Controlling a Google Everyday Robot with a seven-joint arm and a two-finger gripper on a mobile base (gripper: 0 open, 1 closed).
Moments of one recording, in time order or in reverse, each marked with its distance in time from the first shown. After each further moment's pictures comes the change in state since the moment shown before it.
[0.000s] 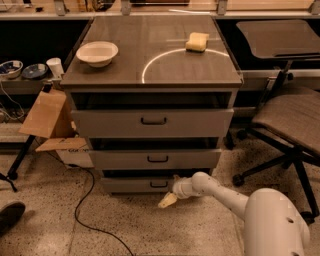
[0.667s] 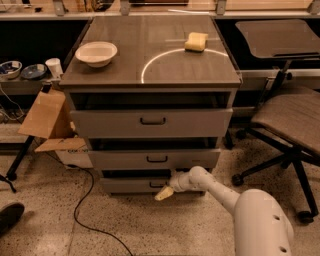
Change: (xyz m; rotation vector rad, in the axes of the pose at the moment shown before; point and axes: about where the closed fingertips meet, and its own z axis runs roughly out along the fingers) arm -0.028 -0.023 0.024 -0.003 -0.066 -0.027
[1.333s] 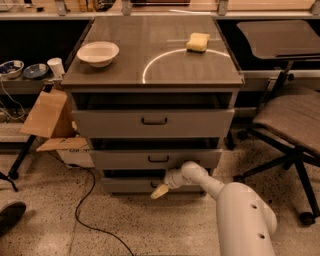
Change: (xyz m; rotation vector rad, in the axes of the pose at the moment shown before) arm -0.008 -0.005 0.029 -0.047 0.069 0.012
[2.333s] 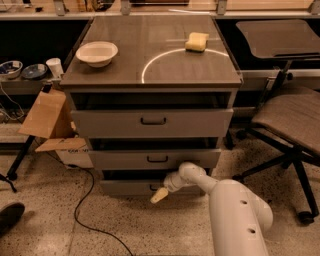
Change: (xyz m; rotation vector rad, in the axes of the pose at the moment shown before) arm 0.027 0.012 0.009 -0.043 0.113 0.099
